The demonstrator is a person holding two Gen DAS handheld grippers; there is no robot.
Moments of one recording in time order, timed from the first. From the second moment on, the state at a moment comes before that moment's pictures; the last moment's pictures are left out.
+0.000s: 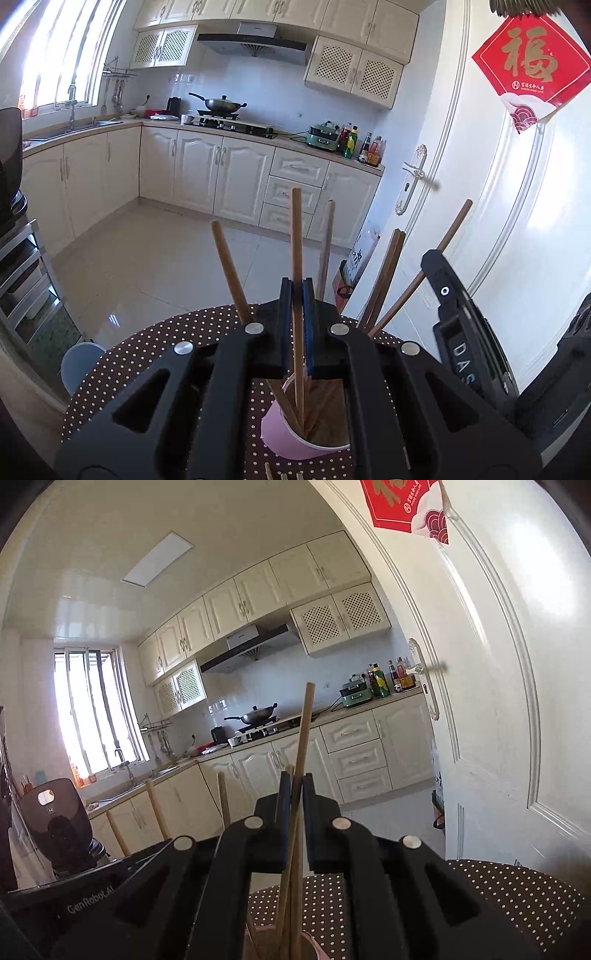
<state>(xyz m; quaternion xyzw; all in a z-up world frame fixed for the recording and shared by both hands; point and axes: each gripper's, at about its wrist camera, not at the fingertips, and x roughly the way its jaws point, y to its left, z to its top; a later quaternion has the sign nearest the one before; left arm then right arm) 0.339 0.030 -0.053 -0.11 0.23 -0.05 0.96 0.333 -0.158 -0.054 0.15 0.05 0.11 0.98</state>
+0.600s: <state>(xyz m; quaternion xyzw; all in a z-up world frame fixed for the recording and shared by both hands) 0.350 0.033 -0.067 -0.11 0.26 -0.05 0.96 0.335 -0.156 -0.071 0.14 0.13 0.11 0.98</state>
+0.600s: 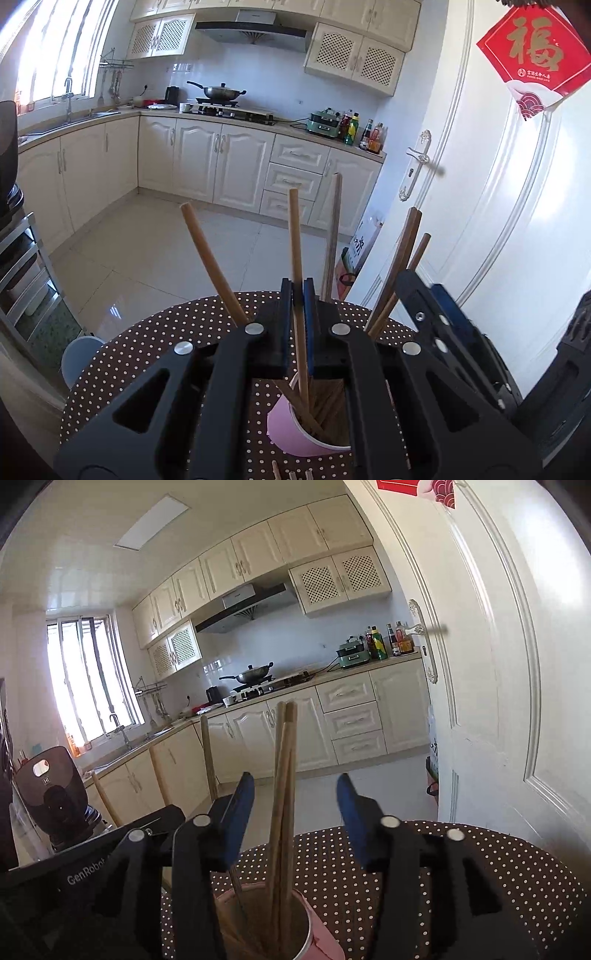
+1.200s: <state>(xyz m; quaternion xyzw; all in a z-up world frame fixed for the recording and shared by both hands) 0.330 0.014 -0.056 -0.07 0.24 -0.04 0.97 0.322 -0.194 -0.061 0.14 0.14 0.09 0.98</state>
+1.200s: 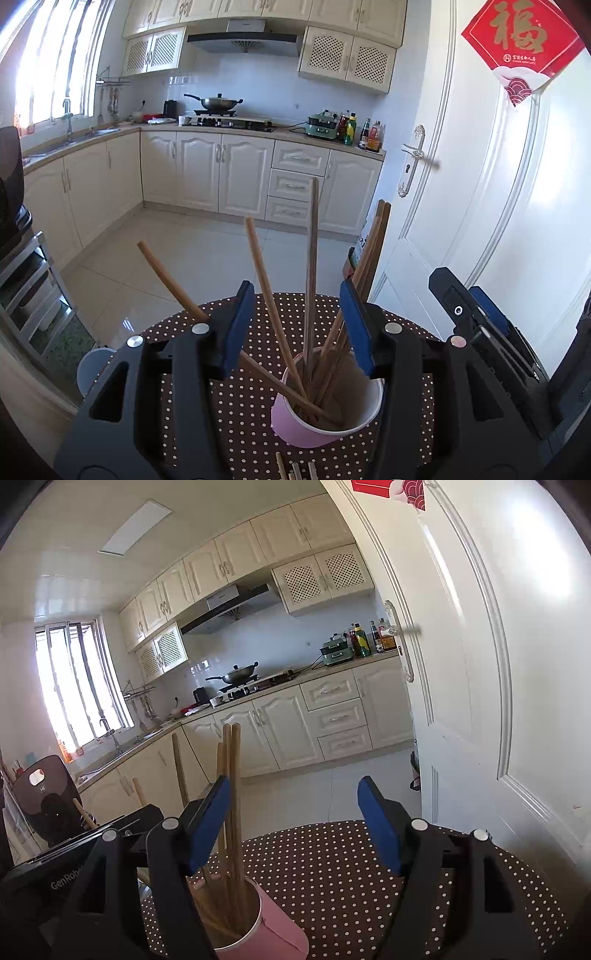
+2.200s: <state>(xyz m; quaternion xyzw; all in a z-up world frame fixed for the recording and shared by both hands) 0.275 0.018 -0.048 -0.06 0.23 -0.03 0.97 0.268 -0.211 -0.053 0.11 0.15 0.09 0.98</state>
